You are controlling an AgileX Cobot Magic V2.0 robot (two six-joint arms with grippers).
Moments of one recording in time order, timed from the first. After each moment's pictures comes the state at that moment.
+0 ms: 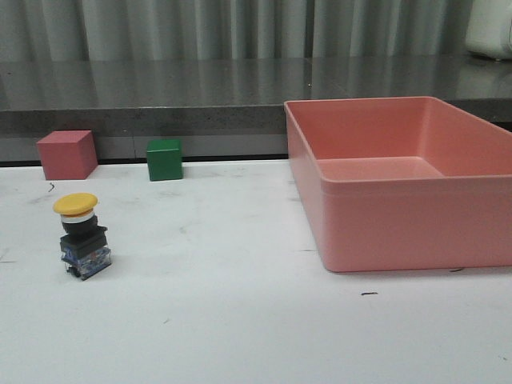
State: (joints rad) left arm -0.43 0.63 -0.75 -0.06 0.82 0.01; right arm 0.39 0.80 -0.91 0.23 0.88 -0.14
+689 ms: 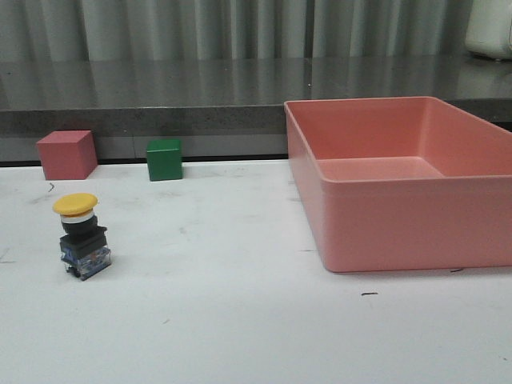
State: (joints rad) left arm -0.15 0.35 -0.42 -0.03 0.46 0.01; right arm 0.39 0.80 -0.91 0.23 0.88 -0.14
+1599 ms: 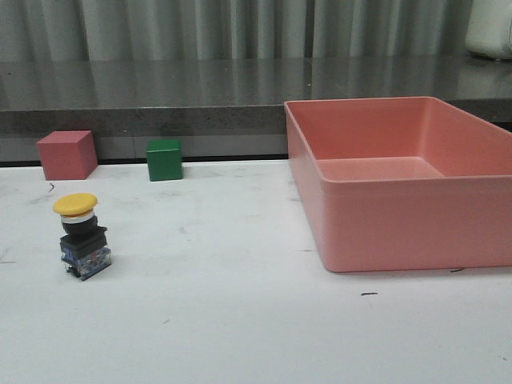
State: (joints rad) left arm -0.02 0.00 0.00 -0.05 0.10 0.01; right arm 0.39 0.80 -0.91 0.23 0.88 -0.14
